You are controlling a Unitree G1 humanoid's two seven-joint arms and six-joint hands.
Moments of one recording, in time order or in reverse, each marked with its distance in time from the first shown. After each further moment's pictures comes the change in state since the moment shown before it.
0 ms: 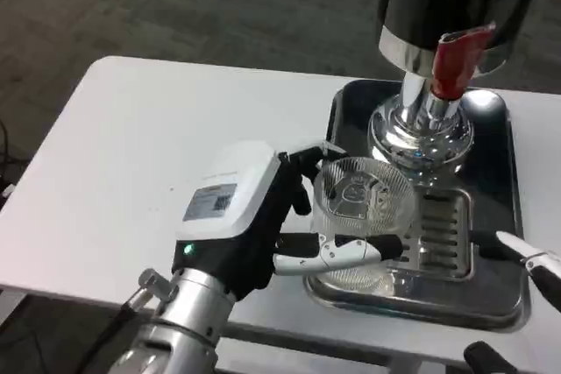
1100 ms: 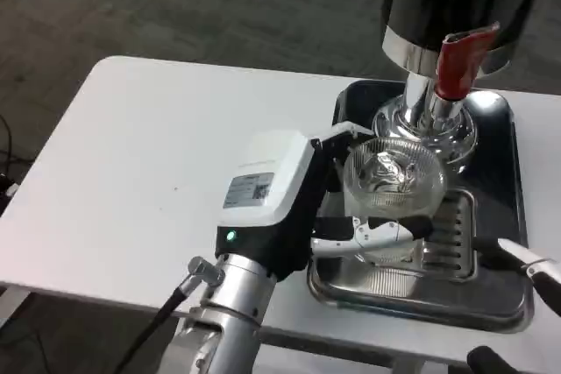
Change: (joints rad) left arm -0.157 -0.051 -0.106 0.270 0.007 -0.047 0.201; right arm 0.001 -0.020 0.000 0.029 0.012 -0.007 0.000
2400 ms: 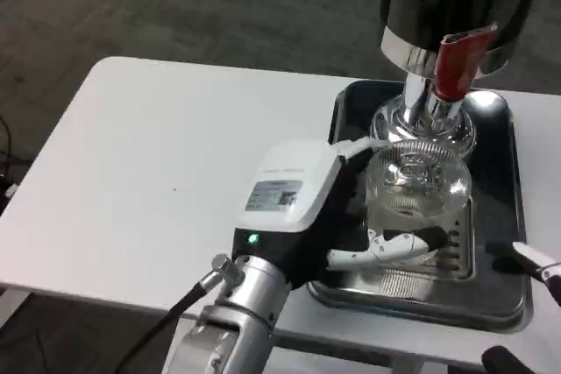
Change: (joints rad) left arm -0.018 0.037 -0.086 -0.029 0.052 0.131 -0.089; right arm 0.017 -0.006 -0.026 0.024 0.039 -0.017 0.000
